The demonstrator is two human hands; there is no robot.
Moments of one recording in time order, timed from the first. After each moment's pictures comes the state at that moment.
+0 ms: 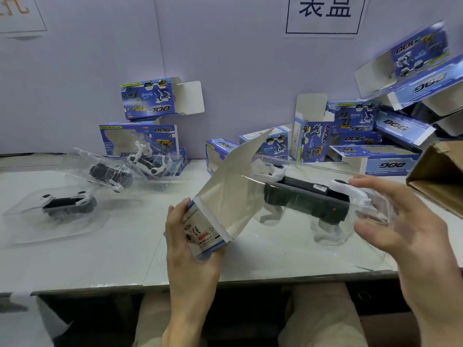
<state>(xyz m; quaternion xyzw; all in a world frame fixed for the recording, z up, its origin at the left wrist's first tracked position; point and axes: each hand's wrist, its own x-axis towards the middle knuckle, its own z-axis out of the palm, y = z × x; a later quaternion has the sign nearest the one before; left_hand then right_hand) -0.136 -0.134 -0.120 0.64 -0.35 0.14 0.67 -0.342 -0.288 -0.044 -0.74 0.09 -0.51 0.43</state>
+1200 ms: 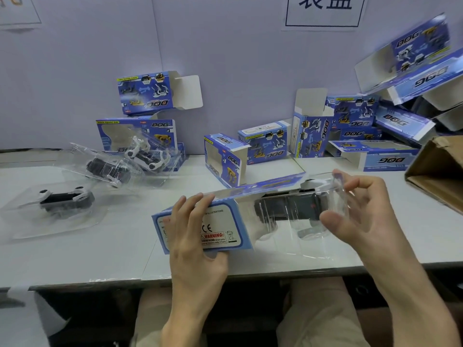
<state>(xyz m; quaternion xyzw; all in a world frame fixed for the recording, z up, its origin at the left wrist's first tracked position) -0.134 -0.135 -0.116 0.68 -0.43 0.23 0.55 -0.318 -0.283 -0.050 -0.71 0.16 -0.44 0.52</state>
